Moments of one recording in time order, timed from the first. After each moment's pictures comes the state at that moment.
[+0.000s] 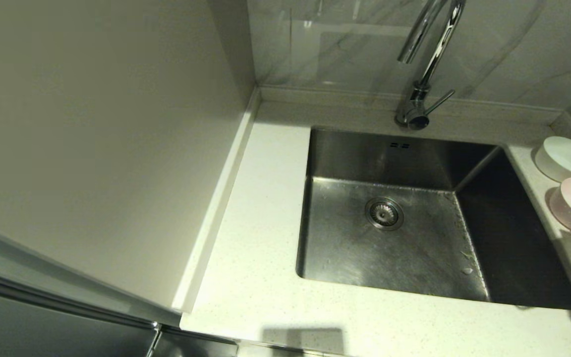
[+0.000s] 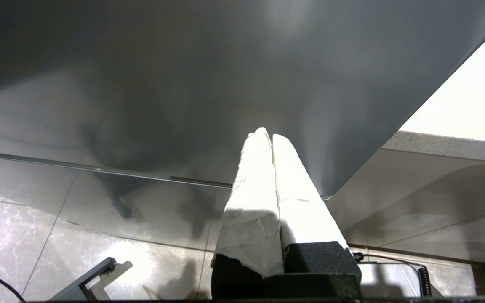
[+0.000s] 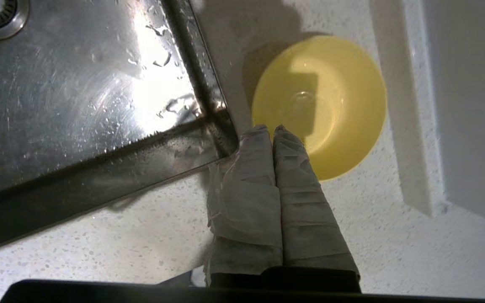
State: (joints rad) left arm 0.00 0.00 0.00 0.00 0.02 -0.02; right arm -0.54 1.27 -1.07 0.53 -0.01 0.05
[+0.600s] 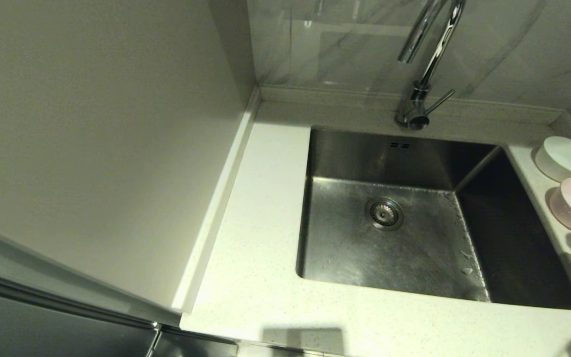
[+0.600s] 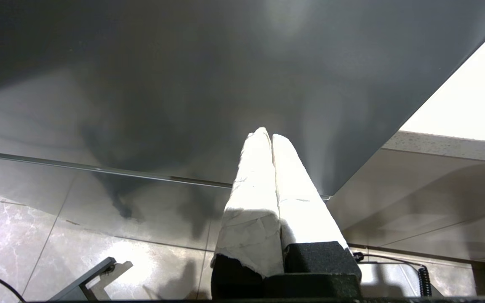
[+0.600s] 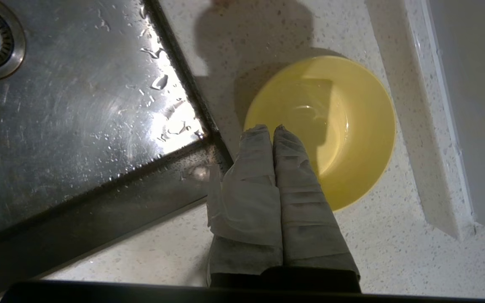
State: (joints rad) left arm 0.00 0.00 0.00 0.00 0.02 -0.02; right arm -0.59 1.35 -1.03 0.41 0.02 0.10
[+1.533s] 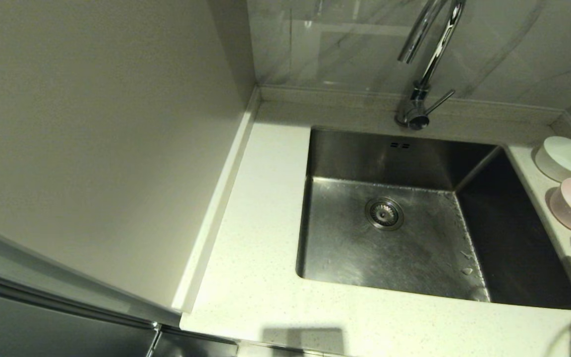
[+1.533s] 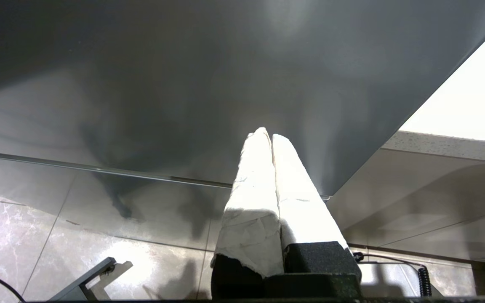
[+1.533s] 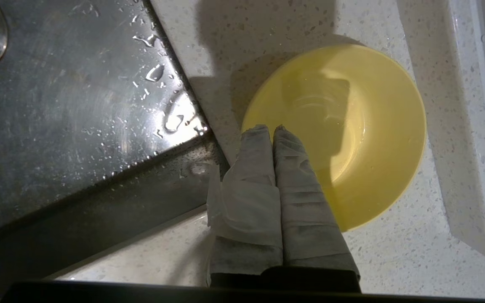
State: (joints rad) left arm 0.00 0.00 0.00 0.00 0.02 -0.02; right arm -0.61 1.42 -0.94 0.29 0.06 0.09
